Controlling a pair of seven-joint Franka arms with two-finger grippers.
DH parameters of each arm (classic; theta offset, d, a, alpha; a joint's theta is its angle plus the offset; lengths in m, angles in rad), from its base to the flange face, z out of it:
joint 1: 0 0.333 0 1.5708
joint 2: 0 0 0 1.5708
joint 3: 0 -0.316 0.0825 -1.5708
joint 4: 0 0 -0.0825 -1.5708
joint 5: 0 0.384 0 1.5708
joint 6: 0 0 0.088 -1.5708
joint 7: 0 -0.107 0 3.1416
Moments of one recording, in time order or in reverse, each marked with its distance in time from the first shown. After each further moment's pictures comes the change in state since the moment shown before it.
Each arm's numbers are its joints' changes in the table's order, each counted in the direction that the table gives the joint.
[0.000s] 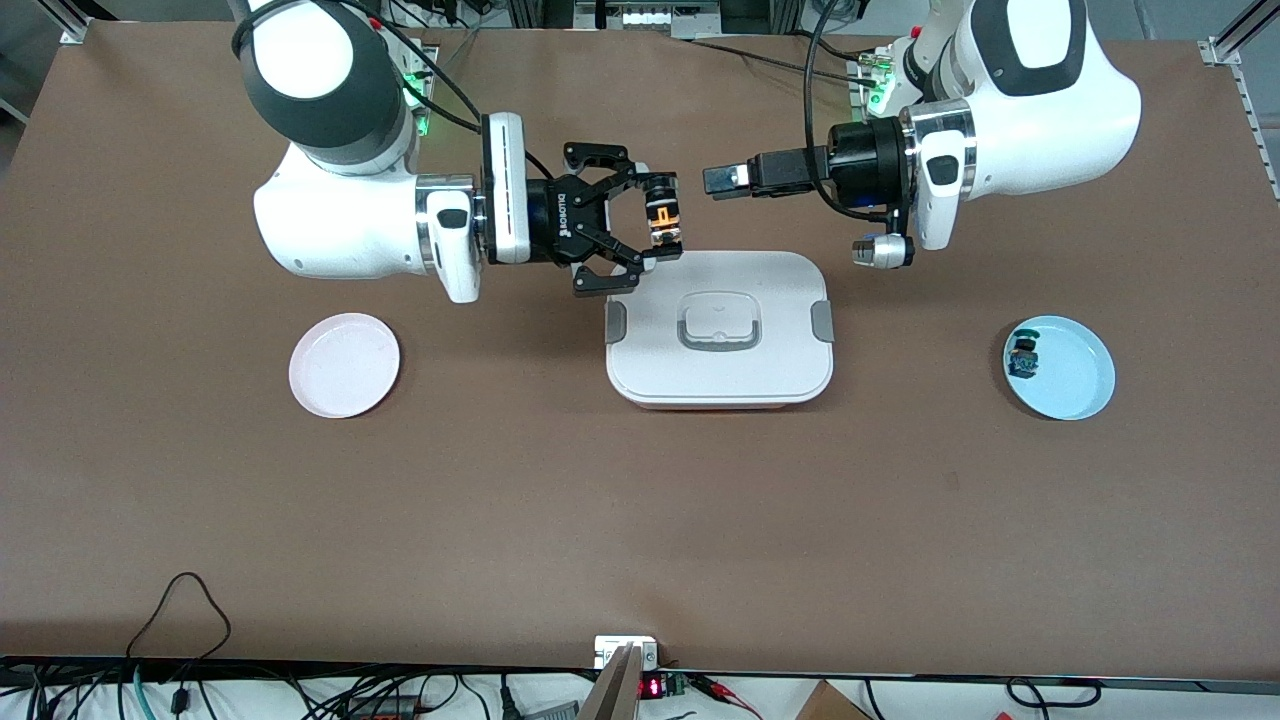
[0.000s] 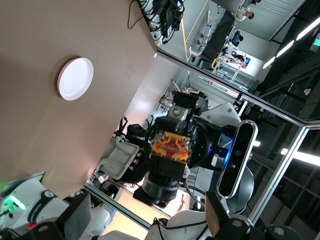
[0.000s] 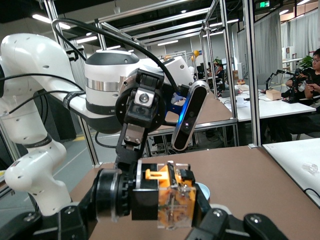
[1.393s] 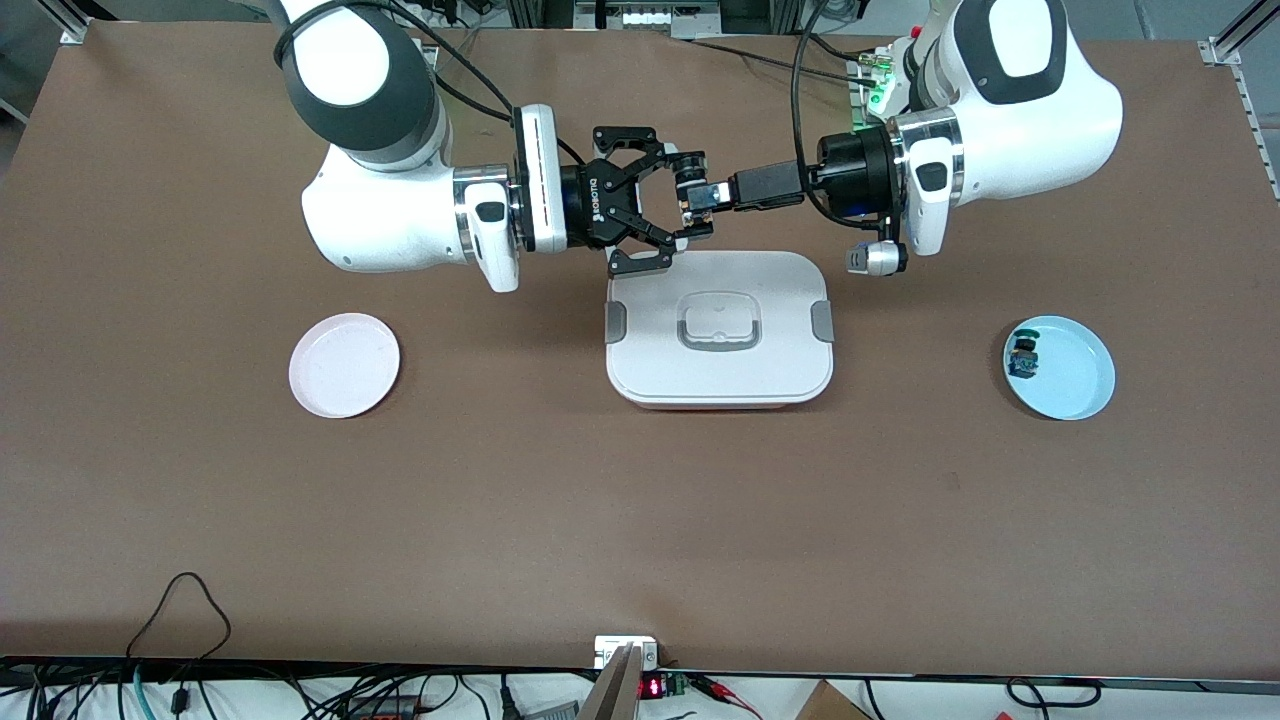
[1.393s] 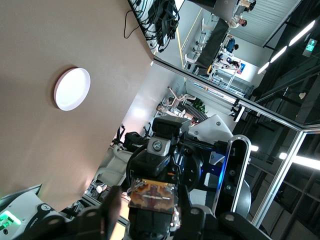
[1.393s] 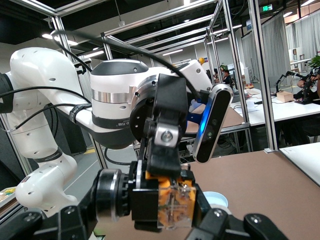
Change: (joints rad) left arm -0.006 -0.017 0.025 0.001 -0.027 0.065 -0.033; right arm 0.043 -0.003 0.000 -0.024 0.065 0.001 -0.004
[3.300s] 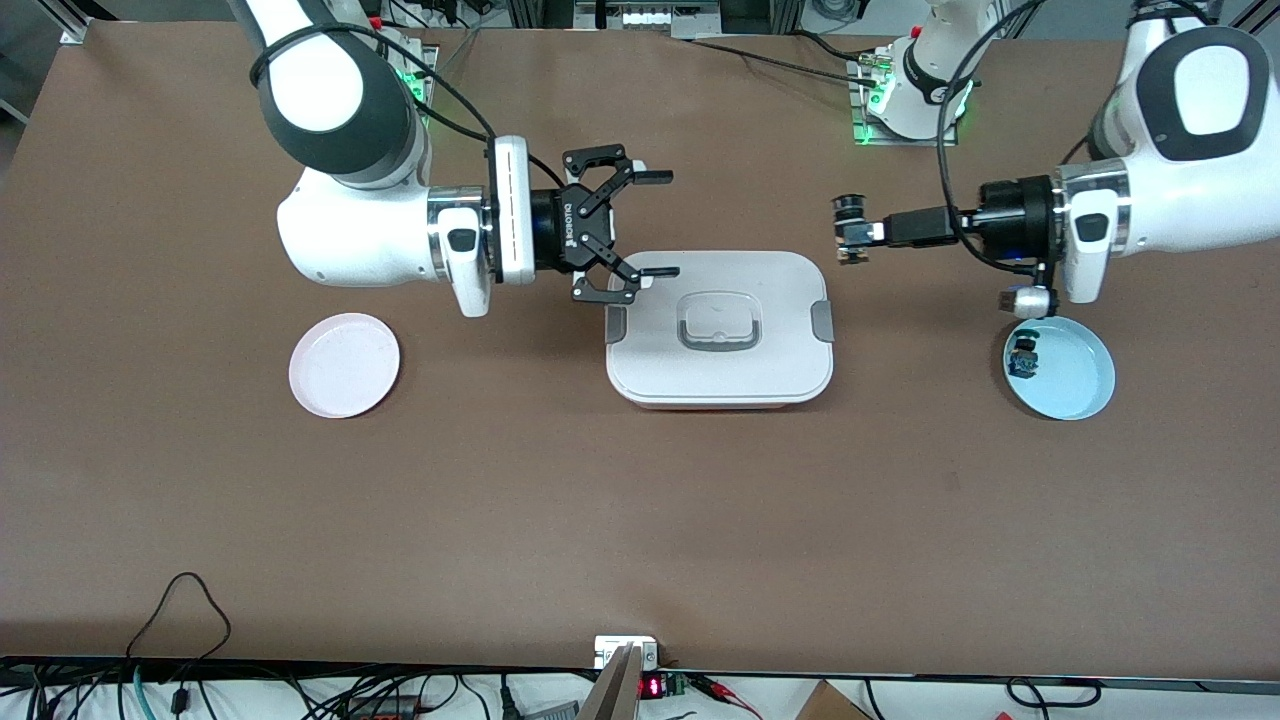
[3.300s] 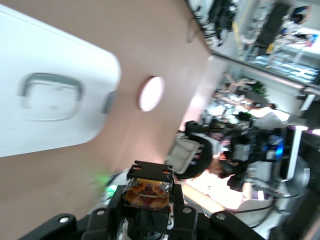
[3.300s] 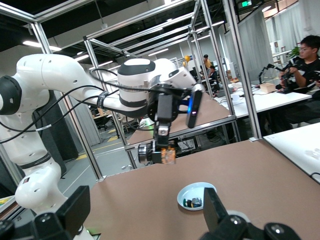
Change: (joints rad) left arm 0.365 -0.014 -0.020 0.002 0.468 -0.453 -0.055; right arm -0.045 0.004 0.021 -0.031 0.004 0.000 -0.041
